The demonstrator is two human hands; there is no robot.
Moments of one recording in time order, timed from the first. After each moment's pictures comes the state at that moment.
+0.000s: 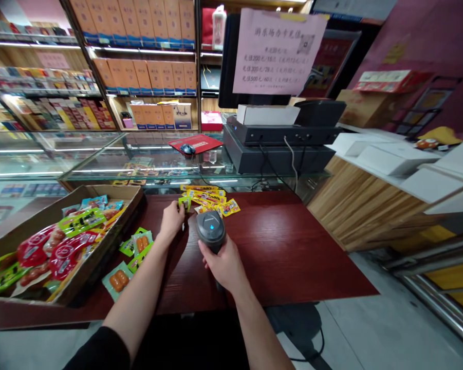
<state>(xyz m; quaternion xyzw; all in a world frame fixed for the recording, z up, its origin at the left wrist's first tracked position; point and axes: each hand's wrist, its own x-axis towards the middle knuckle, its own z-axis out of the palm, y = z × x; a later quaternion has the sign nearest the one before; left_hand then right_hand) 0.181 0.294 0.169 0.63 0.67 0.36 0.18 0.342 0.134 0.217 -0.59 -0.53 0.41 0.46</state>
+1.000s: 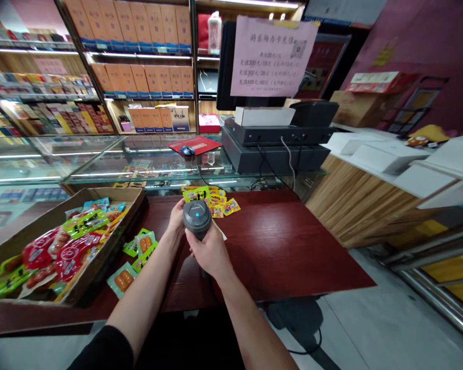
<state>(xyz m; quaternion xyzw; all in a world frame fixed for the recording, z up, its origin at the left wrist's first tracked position) 0.212 0.278 0.192 0.29 0.33 0.63 0.64 0.300 0.153 0.235 -0.54 -0.54 0.39 0.52</state>
